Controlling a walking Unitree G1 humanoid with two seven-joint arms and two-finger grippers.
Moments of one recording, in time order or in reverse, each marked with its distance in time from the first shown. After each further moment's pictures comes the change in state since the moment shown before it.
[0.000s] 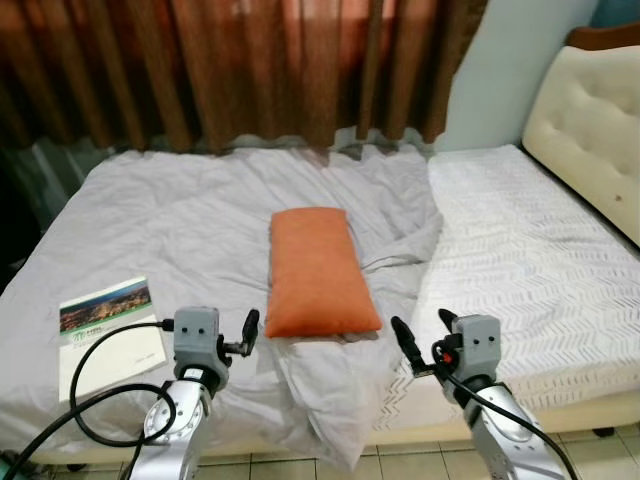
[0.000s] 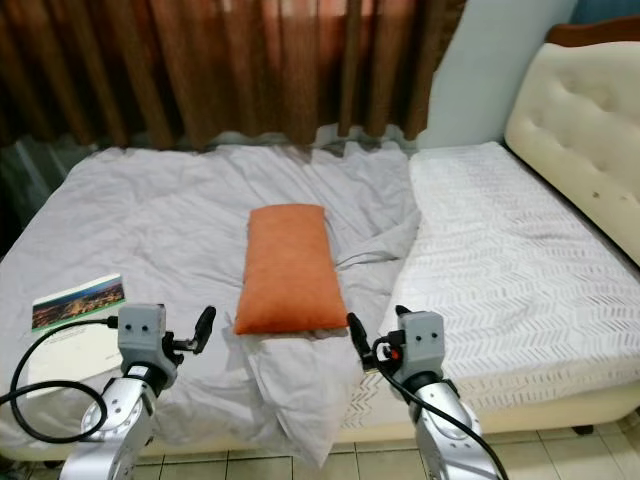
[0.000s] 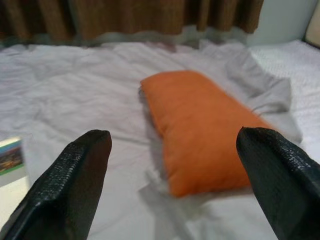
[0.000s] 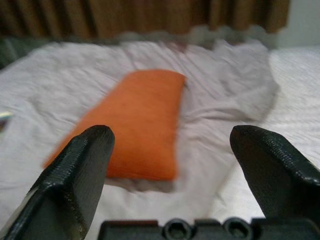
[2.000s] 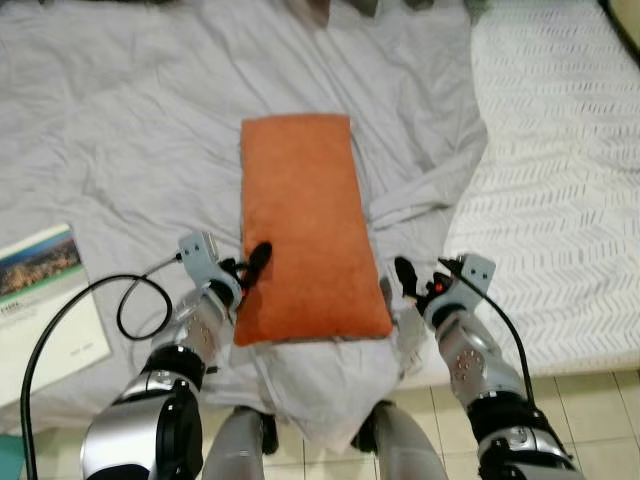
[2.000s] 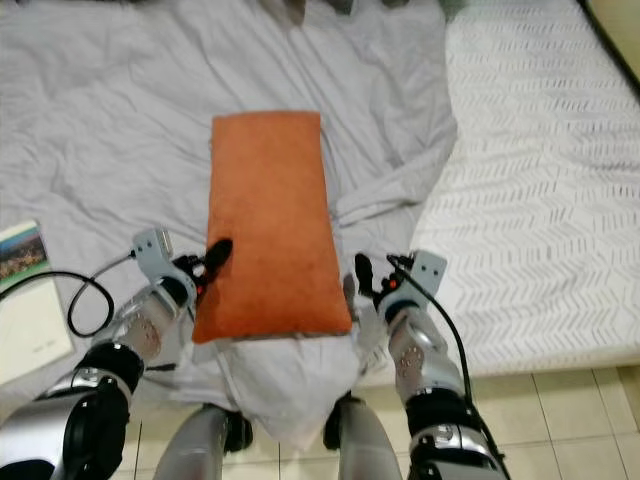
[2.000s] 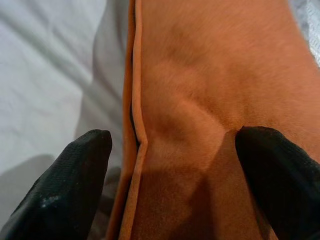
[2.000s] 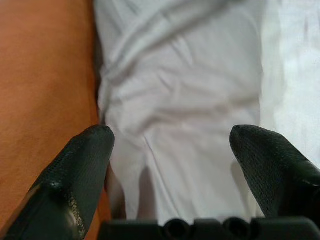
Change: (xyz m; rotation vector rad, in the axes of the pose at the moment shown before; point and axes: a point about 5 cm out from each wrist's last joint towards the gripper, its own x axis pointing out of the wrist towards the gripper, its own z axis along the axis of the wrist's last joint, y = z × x) left arm 0.101 0.020 0.034 -0.523 0.106 -0.088; right arm 0.091 -0.001 0.026 0.470 0.004 -0.148
